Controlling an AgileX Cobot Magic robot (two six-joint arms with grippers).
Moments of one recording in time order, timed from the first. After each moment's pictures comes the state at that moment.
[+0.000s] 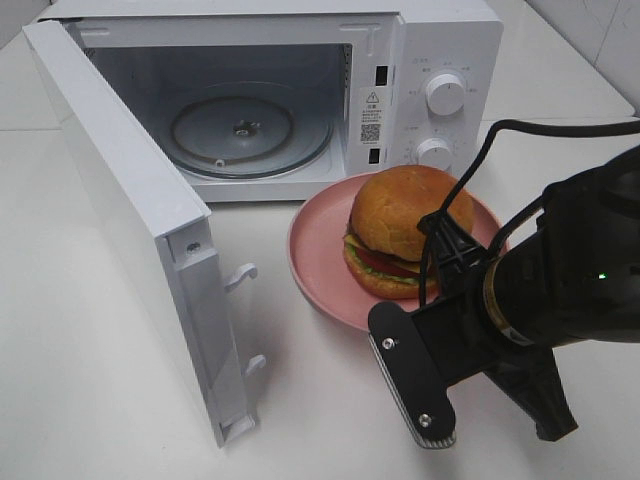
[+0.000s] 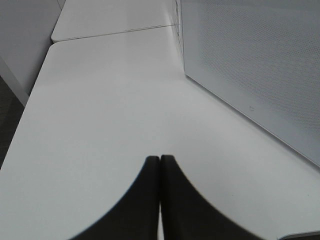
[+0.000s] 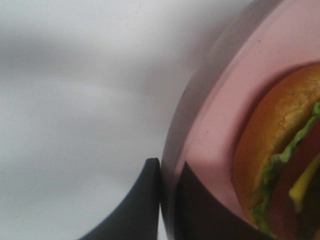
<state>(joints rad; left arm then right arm) 0.04 0.00 -0.50 -0.07 1.04 0.20 0.88 1.53 -0.63 -0.79 0.46 -0.55</state>
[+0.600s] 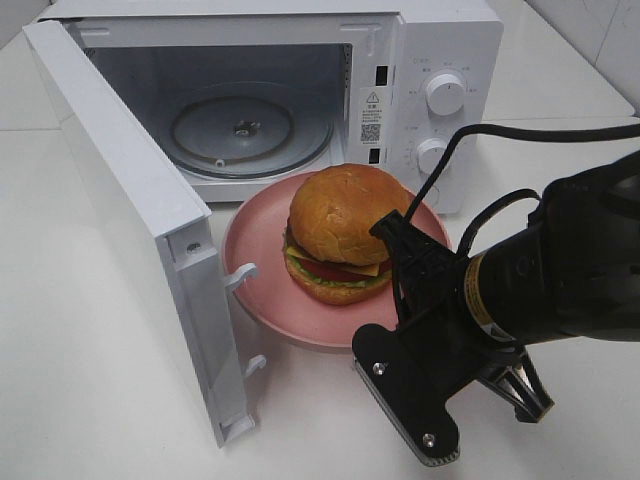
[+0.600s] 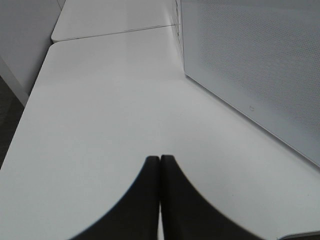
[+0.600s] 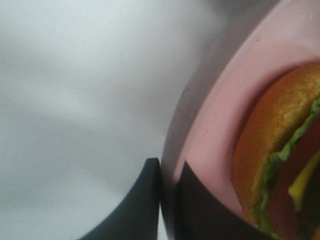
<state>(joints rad) 0.04 0.00 -0.50 -0.07 1.04 0.20 0.87 1.53 -0.63 -0.80 0.28 -0.75</state>
